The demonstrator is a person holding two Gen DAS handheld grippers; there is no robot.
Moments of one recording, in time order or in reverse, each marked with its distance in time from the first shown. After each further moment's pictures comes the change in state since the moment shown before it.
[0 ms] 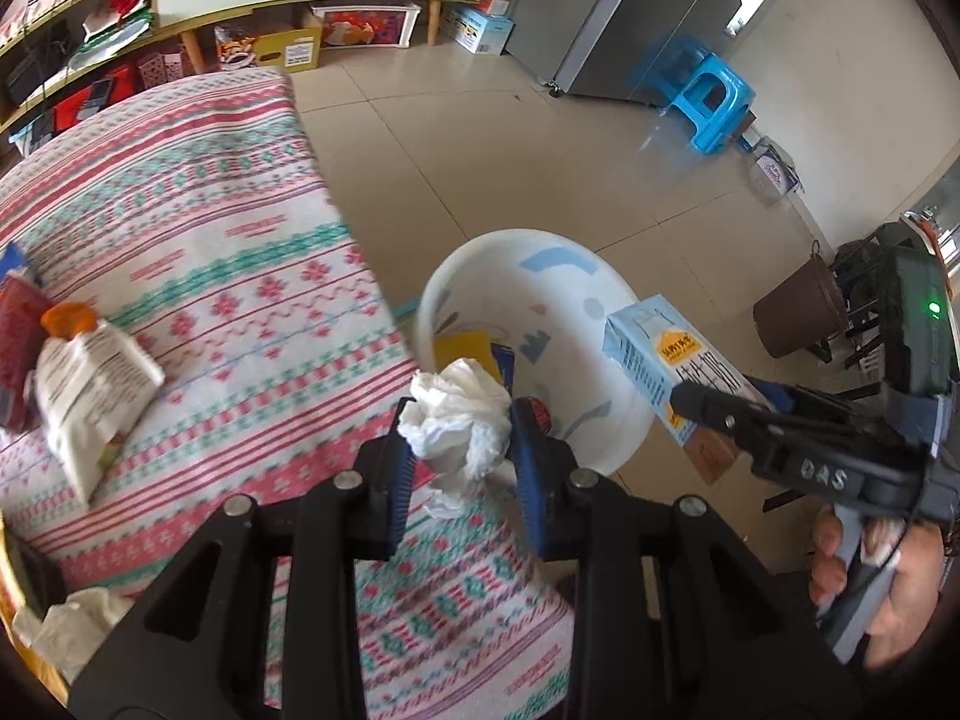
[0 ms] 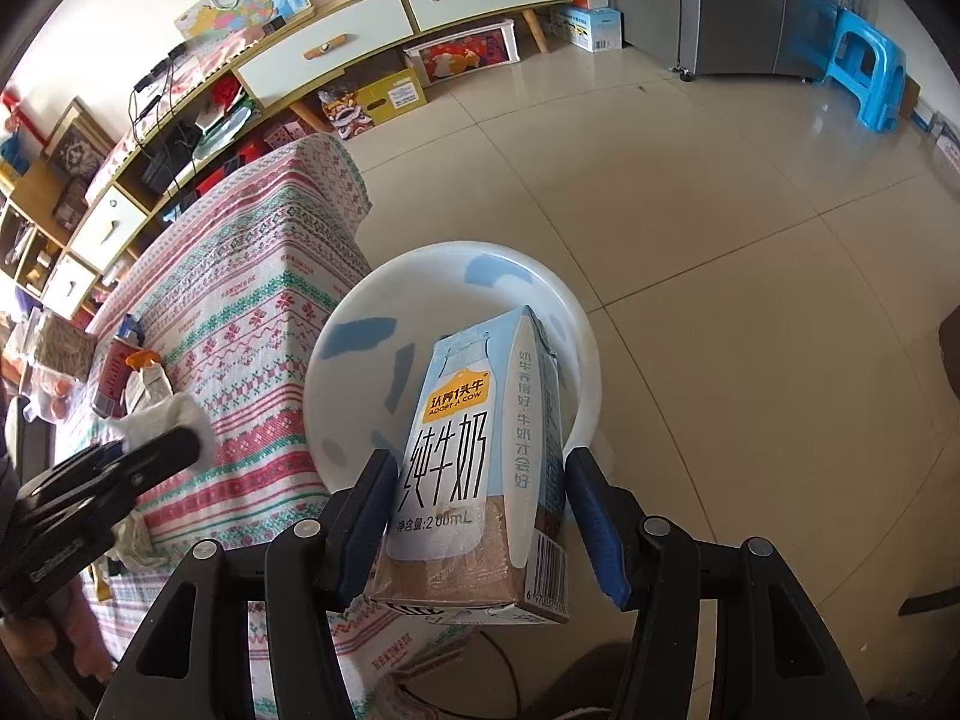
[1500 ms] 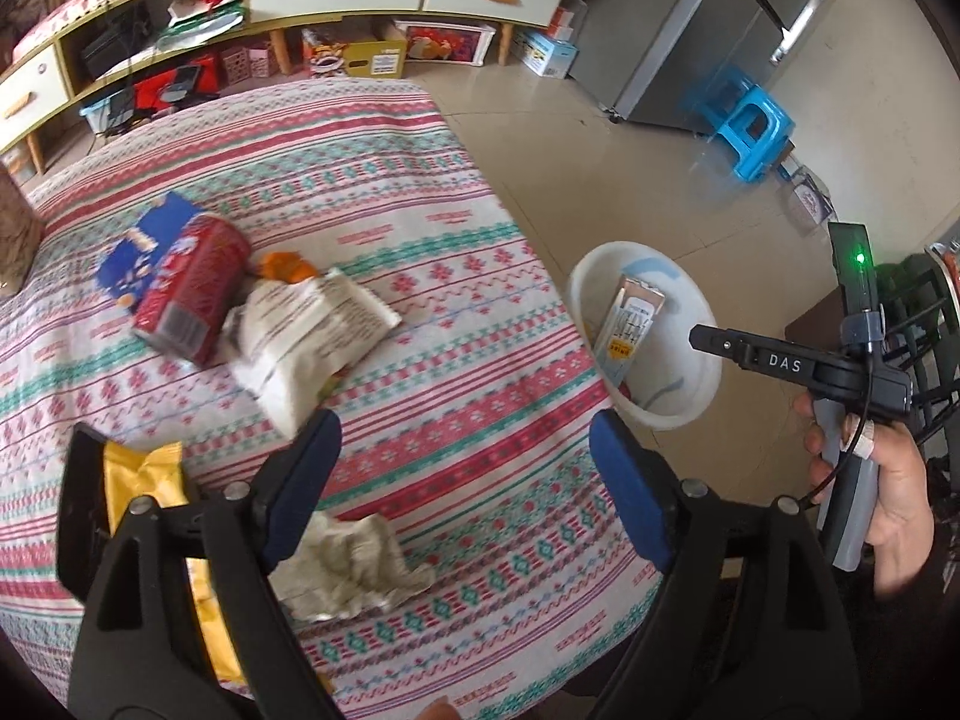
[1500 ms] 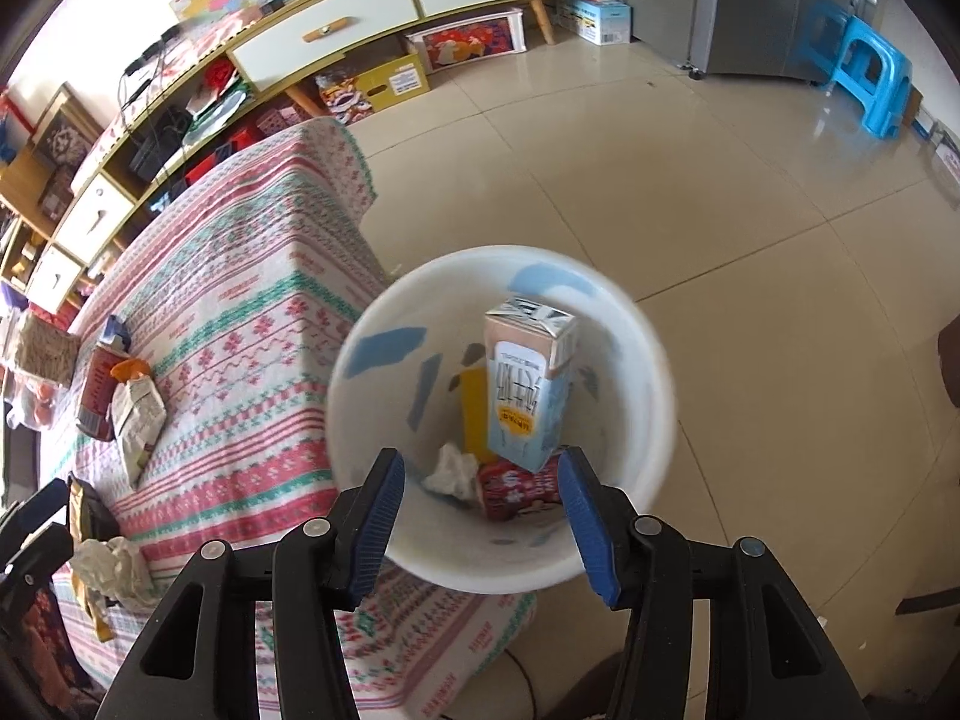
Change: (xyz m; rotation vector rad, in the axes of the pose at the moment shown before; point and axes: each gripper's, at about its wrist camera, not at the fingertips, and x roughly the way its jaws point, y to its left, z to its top) left arm -0.087 0.093 -0.033 -0.074 -0.037 0.095; right arm 0.028 0.052 0.019 -0.033 0.026 -0.037
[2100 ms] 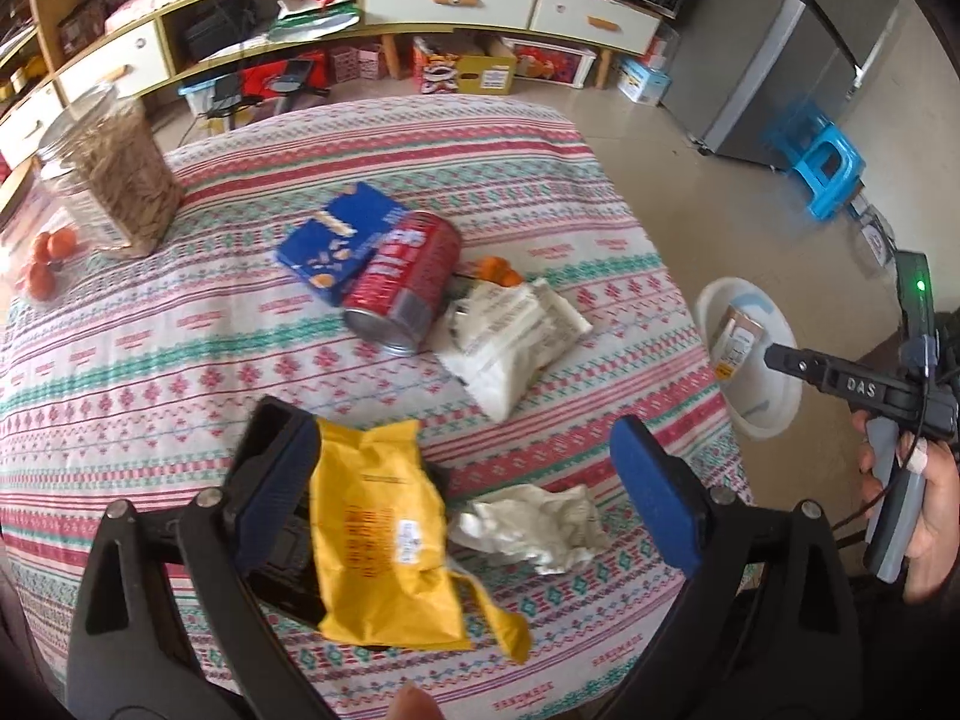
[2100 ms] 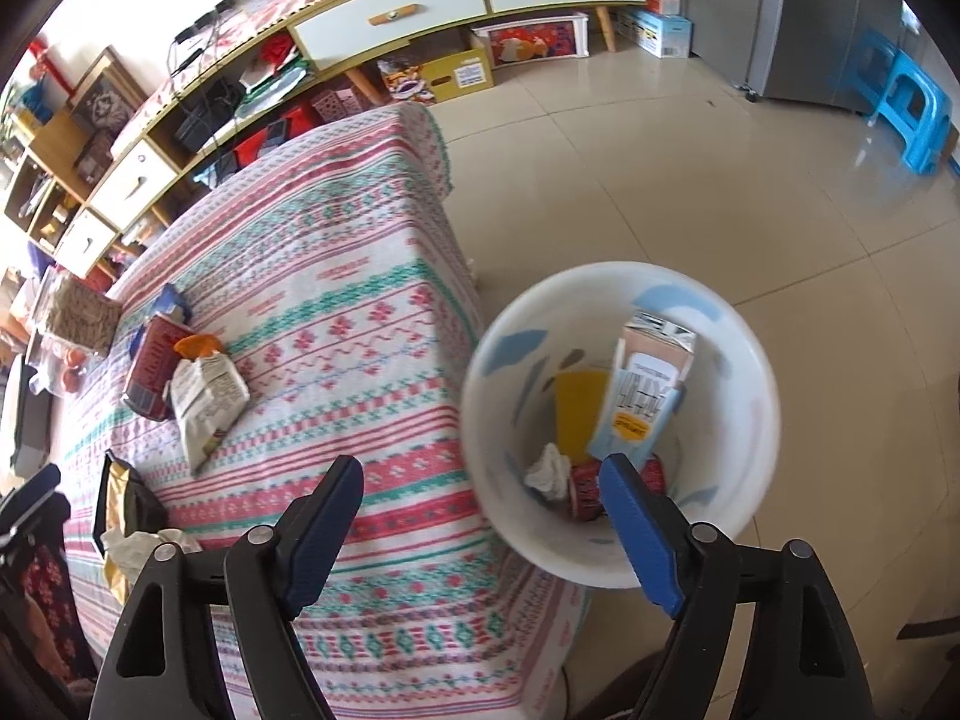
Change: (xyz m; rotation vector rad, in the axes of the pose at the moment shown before) left arm -0.043 0.088 -0.008 -0.101 -0.030 0.166; right arm -0.004 0.071 0.002 -0.084 0.005 0.051
